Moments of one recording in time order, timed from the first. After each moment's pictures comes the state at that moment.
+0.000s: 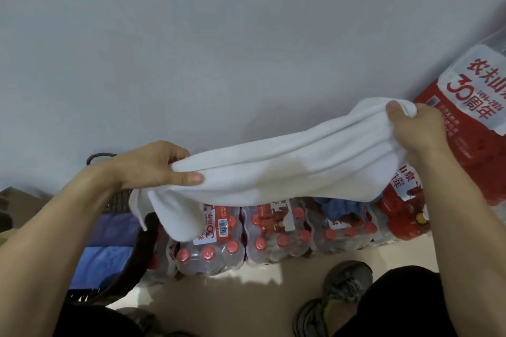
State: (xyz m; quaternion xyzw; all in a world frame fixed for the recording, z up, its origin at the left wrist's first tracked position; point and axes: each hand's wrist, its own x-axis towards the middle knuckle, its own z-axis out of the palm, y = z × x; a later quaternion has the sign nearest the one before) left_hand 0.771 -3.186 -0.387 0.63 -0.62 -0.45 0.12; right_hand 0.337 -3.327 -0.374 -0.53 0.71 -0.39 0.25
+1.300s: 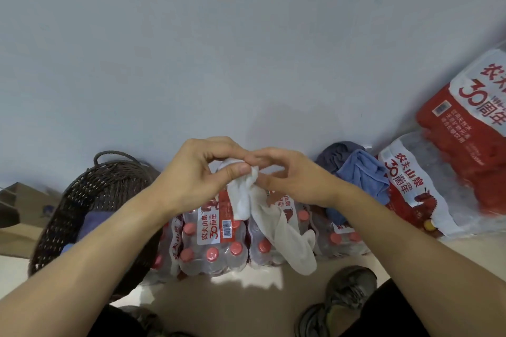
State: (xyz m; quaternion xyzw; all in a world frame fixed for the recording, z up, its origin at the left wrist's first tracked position) left_hand 0.692 -3.160 -0.366 0.50 -0.70 -0.32 0.39; right_hand 0.484 -3.237 -0.393 -0.71 0.36 -0.11 0.60
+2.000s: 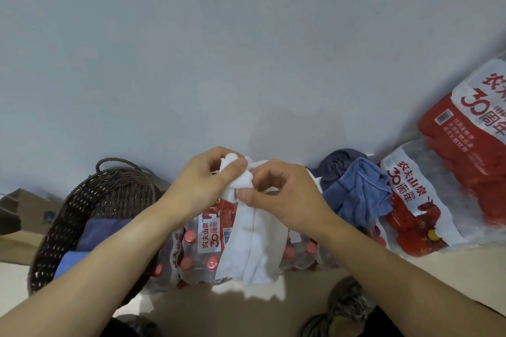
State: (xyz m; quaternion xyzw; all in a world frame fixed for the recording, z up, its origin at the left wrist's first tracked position) left_hand 0.682 -3.163 -0.375 0.63 -0.48 -0.46 0.40; right_hand 0.503 -3.205 -0.399 -0.70 0.38 -0.31 0.52
